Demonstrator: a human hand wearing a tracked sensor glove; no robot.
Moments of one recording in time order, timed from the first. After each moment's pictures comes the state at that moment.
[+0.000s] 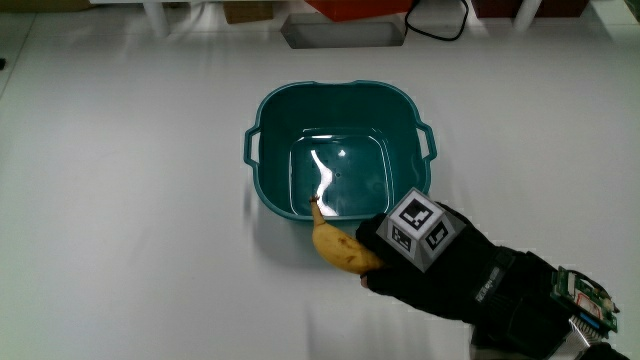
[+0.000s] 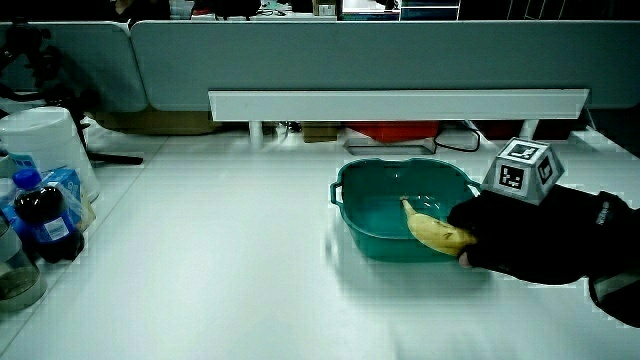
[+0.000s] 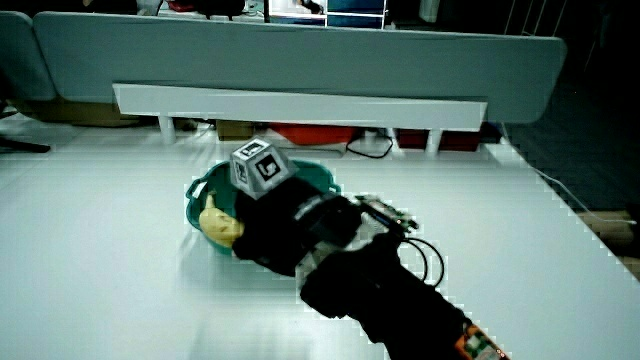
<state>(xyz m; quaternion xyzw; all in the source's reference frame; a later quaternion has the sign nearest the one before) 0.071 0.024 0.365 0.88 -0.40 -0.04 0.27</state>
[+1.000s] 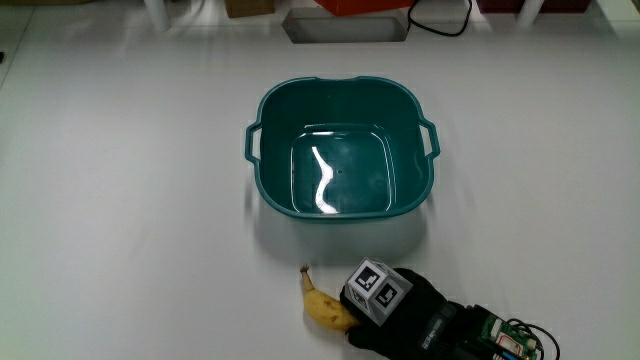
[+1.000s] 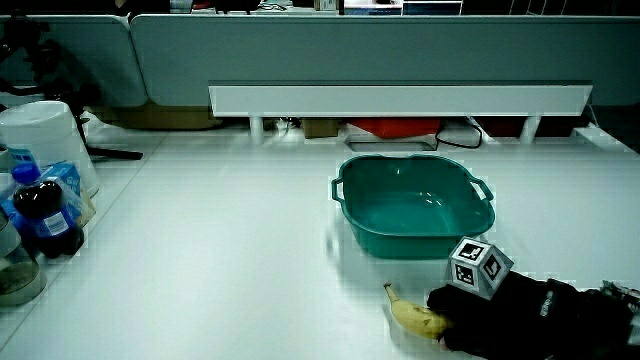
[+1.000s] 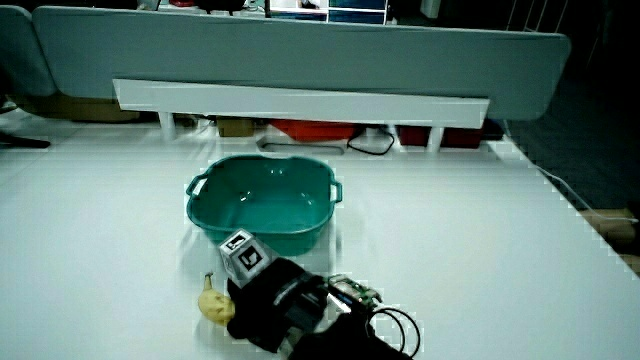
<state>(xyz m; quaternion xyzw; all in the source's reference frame) 0.040 0.095 0.459 0.83 -0.42 -0.08 0.36</state>
